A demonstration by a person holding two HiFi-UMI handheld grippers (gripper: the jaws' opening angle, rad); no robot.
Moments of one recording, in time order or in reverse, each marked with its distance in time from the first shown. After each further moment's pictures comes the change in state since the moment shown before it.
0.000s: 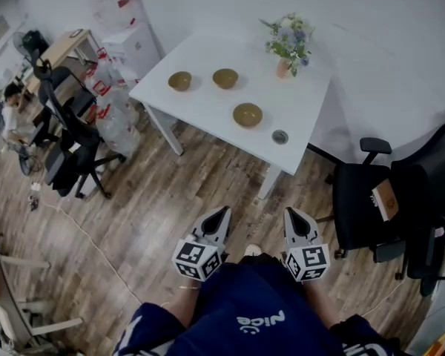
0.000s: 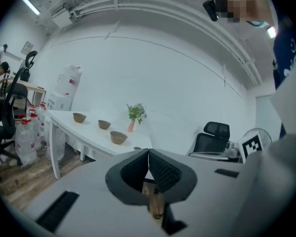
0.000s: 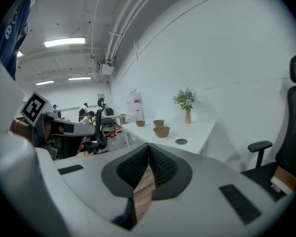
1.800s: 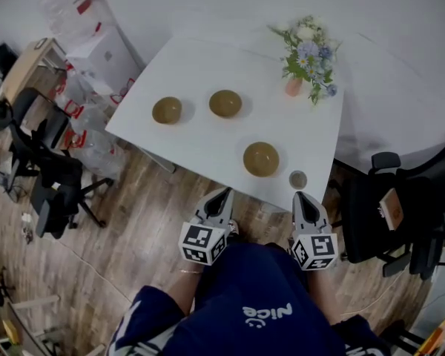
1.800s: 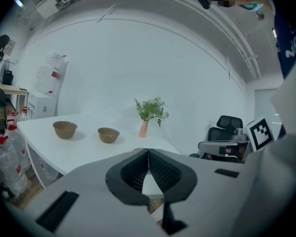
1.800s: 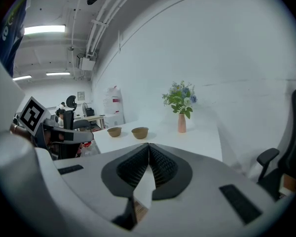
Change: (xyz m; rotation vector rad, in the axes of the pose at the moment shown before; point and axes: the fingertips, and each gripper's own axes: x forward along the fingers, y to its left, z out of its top) left arm 0.214 0.190 0.084 0.088 0.096 -0.077; right arm 0.241 -0.076 0.074 0.047 0.003 -0.199
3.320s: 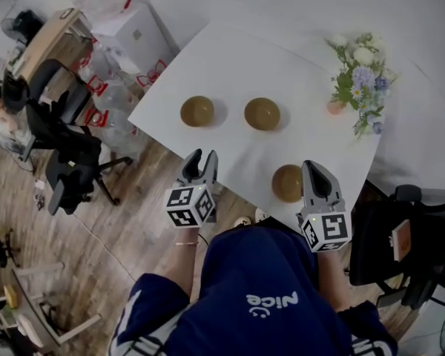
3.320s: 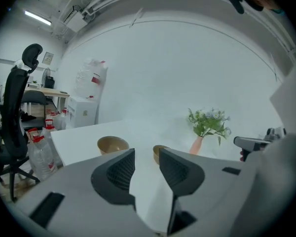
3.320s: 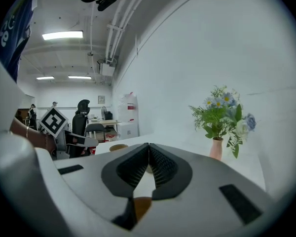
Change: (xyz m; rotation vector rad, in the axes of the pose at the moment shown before) left arm 0.033 0.201 0.071 -0.163 -0.042 0.413; right arm 0.159 0.035 0.104 -0.122 -0.094 0.233
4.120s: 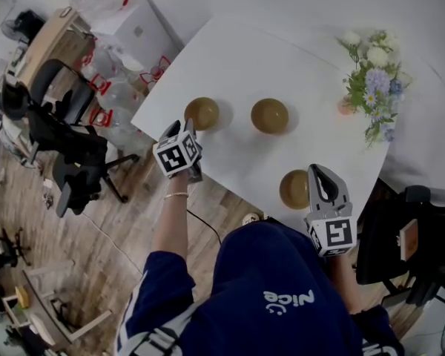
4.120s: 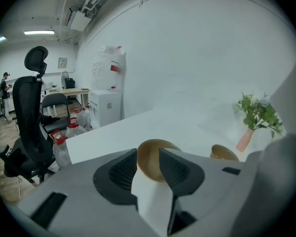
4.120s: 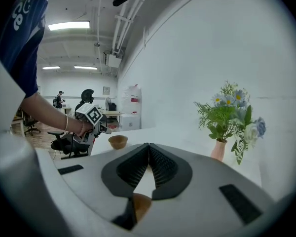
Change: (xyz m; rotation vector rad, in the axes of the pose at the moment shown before) left arm 0.101 0.141 0.018 -0.009 0.187 0.314; right arm 0.021 -0.005 -0.010 -0.086 0.074 0.030
